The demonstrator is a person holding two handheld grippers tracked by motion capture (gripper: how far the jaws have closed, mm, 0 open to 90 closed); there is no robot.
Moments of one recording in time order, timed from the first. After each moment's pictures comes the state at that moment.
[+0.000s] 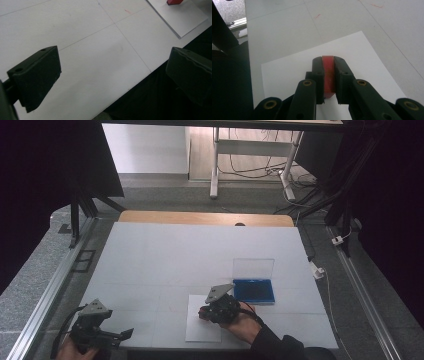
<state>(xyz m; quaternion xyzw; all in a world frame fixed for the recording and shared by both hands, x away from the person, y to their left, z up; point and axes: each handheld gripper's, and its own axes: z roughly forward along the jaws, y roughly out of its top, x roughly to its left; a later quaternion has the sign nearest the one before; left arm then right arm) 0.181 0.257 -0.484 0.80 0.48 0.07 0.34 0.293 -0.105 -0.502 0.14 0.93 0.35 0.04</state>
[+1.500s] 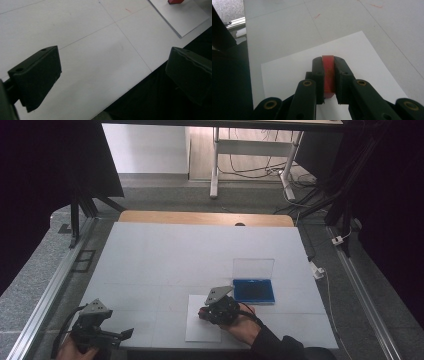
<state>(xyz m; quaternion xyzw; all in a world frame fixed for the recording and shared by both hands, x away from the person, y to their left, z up) 0.182 0.257 -0.484 0.80 0.49 0.07 0.33 0.290 -0.105 -0.503 0.14 0.93 0.35 0.05</state>
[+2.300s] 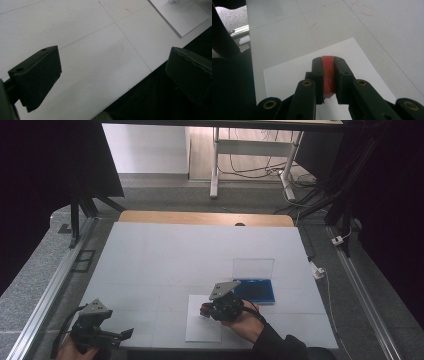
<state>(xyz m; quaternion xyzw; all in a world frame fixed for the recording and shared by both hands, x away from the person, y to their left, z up) 0.182 0.257 -0.484 0.80 0.49 0.07 0.34 0.295 -0.113 -0.489 0.15 0.92 0.37 0.04</state>
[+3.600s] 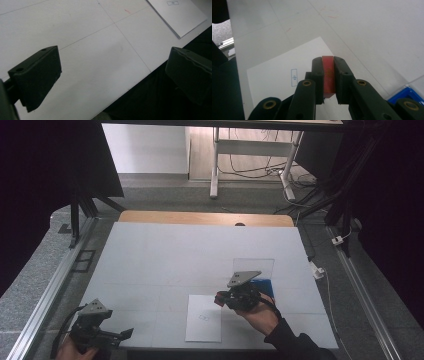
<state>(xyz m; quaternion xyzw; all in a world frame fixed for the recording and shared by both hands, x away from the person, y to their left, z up) 0.181 0.258 -0.484 0.80 0.49 0.07 0.34 0.315 -0.154 -0.467 0.21 0.90 0.39 0.07</state>
